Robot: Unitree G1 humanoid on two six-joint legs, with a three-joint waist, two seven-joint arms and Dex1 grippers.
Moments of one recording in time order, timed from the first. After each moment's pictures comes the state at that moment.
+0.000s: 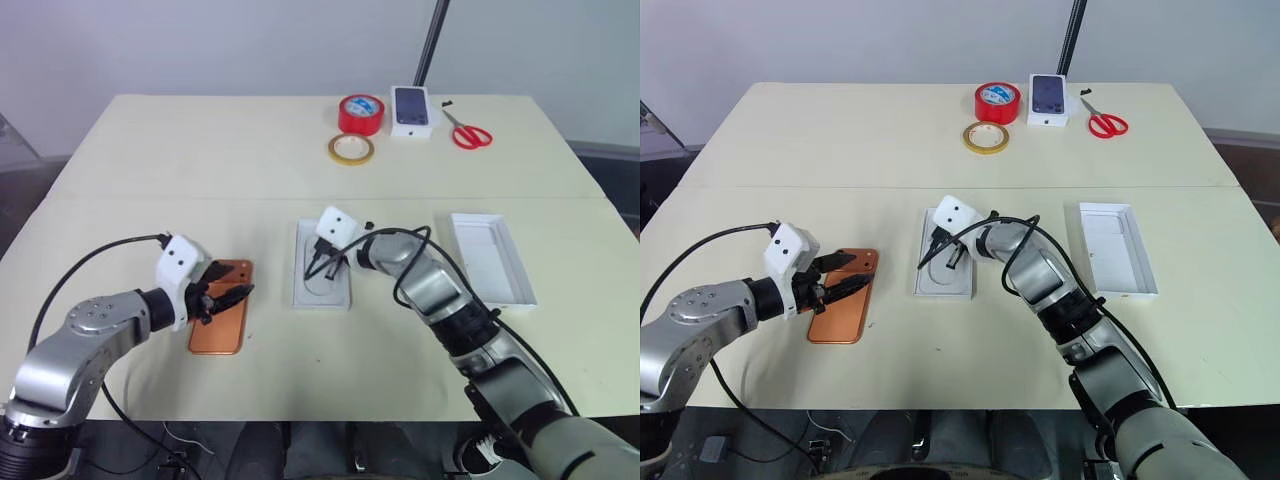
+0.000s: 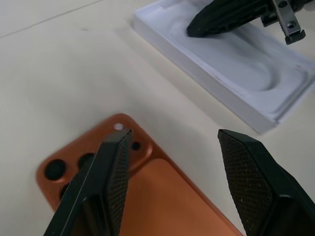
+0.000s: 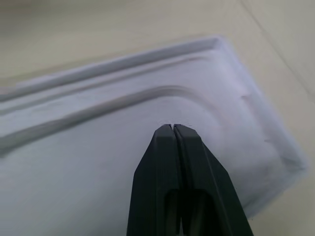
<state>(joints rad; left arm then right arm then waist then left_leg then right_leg) -0.03 0.77 0.14 -0.48 -0.58 0.72 -0.67 -0.69 -0.35 0.47 0.03 -0.08 0.67 0.72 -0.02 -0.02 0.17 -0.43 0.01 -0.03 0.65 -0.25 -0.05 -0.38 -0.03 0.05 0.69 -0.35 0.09</state>
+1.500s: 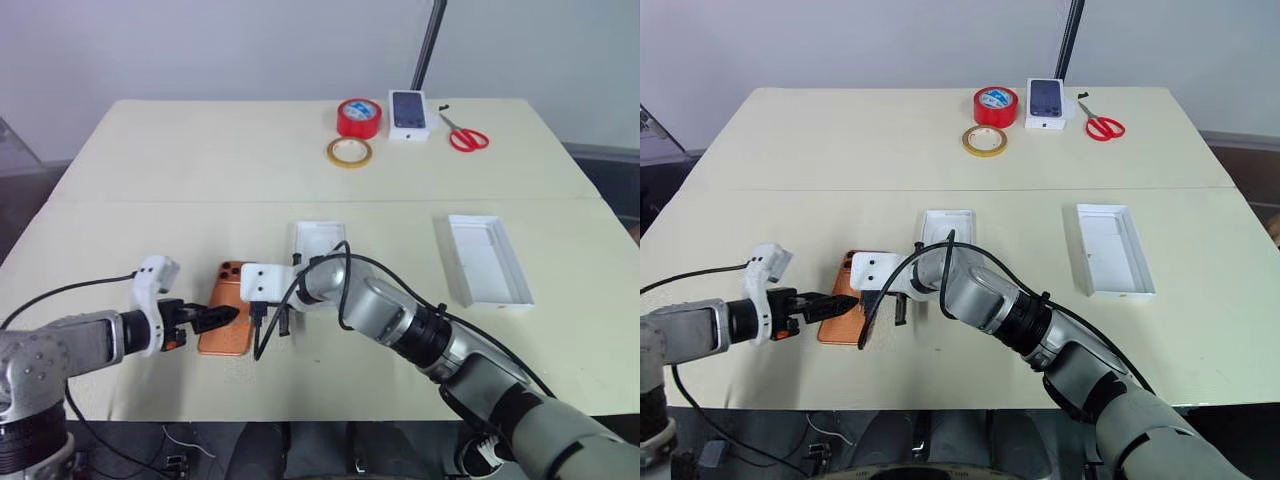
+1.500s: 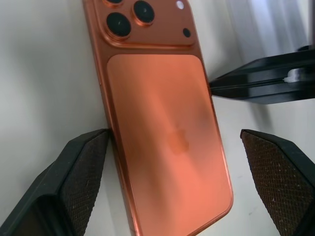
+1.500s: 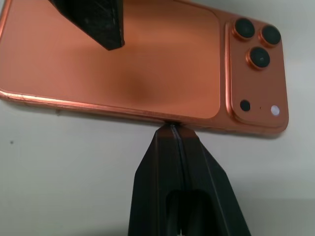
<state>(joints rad) -0.16 0.60 0.49 -0.42 -0.97 1.58 -0.36 -0.84 -0.18 0.79 0.04 -0.19 0.75 0.85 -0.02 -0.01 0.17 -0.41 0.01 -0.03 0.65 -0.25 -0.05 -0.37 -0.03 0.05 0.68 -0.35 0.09</state>
